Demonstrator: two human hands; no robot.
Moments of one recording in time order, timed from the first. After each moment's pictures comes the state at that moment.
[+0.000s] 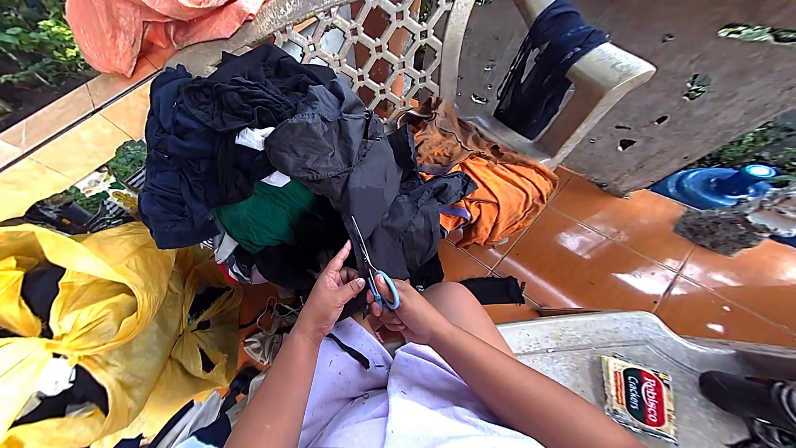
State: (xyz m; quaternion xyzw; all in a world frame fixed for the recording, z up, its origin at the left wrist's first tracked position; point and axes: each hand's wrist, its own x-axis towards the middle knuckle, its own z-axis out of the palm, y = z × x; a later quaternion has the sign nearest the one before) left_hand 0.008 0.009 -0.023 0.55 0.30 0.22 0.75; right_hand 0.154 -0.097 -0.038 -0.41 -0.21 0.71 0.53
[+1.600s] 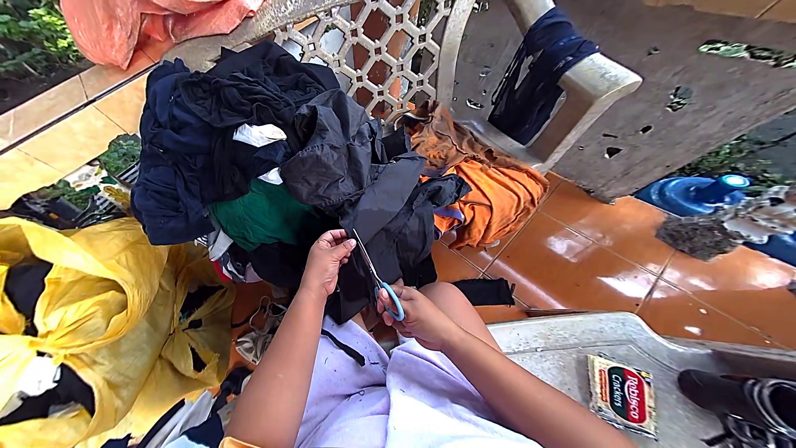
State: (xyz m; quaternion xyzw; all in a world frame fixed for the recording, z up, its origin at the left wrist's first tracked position) left_hand 0.051 0.043 -0.021 0.47 0.45 0.29 0.70; right_hand 0.167 -0.115 -0.042 -0.47 -0.25 0.69 0.49
